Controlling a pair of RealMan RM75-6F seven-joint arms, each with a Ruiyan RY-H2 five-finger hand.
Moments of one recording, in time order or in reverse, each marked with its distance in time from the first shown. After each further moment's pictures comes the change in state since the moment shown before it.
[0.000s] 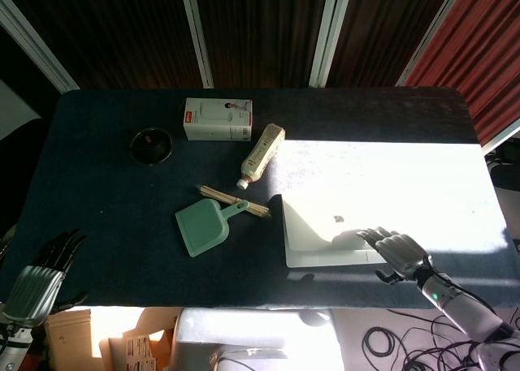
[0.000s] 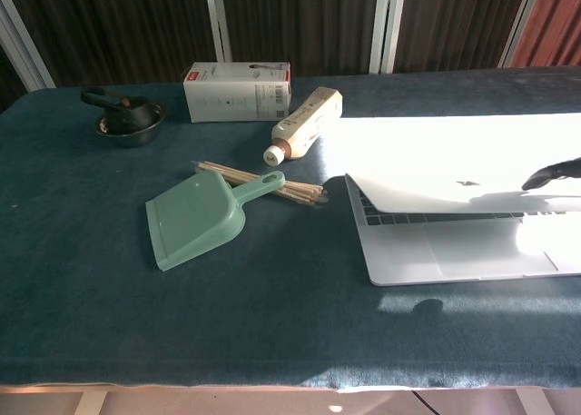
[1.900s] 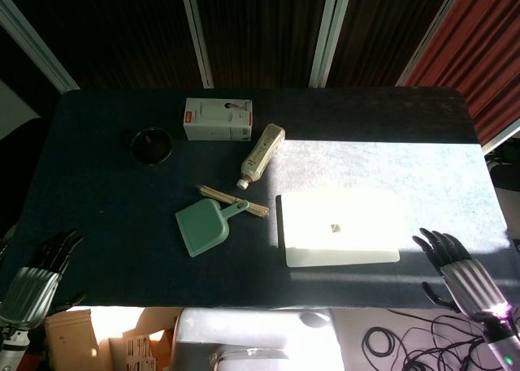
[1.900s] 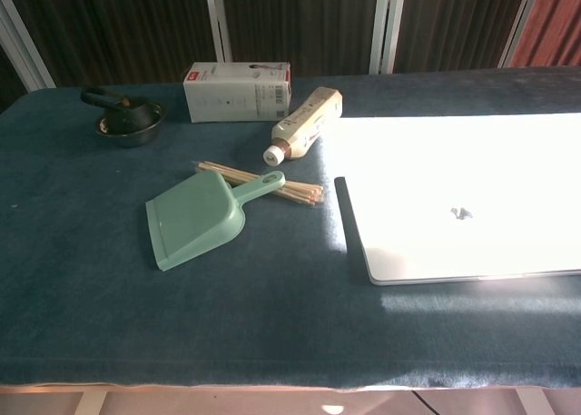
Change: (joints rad) left arm 0.012 -0.001 0.001 0.004 0.017 0.034 -0.010; right arm -0.488 -0.056 -0.089 0.228 -0.510 0.777 0.250
